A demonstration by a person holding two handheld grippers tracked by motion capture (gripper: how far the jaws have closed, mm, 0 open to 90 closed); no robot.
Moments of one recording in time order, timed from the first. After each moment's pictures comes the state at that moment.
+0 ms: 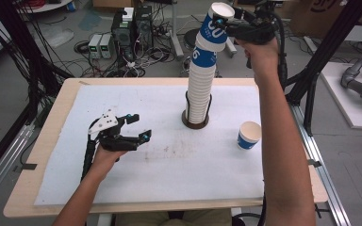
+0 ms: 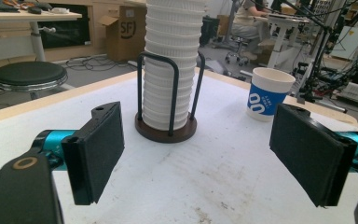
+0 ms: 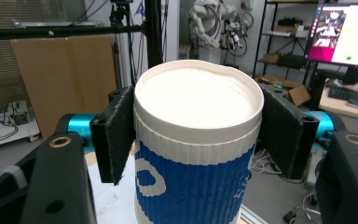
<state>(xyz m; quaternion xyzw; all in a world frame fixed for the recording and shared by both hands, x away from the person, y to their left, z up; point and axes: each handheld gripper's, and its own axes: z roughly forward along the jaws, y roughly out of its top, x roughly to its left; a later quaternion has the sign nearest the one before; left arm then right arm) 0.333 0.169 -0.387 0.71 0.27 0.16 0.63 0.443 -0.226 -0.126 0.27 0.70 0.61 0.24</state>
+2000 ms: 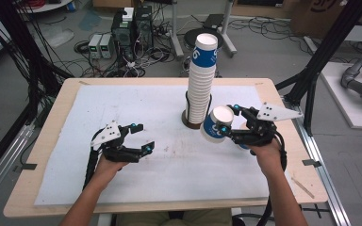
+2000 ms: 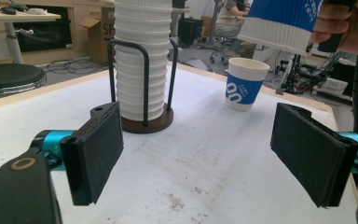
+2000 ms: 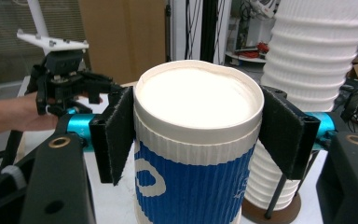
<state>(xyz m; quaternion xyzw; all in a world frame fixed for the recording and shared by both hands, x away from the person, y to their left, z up) 0.314 0.161 -0.406 0.71 0.24 0.14 0.65 0.318 -0.261 -0.315 0.21 0.75 0.61 0.17</state>
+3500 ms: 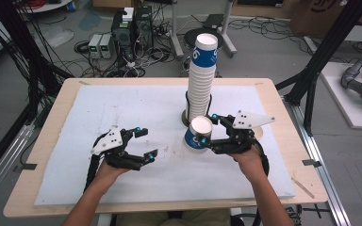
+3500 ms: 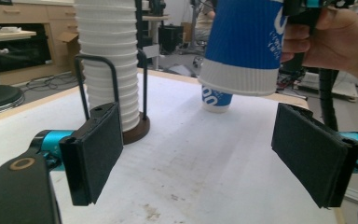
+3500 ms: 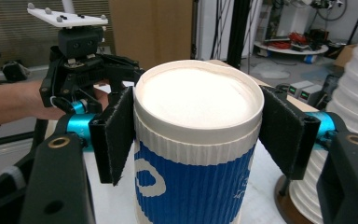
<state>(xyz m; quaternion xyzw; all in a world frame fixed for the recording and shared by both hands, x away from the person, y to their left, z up) 0.298 0.150 -0.403 0.72 0.18 0.14 0.66 0.313 -0.214 -0.332 0.17 0.77 0.60 0.13</state>
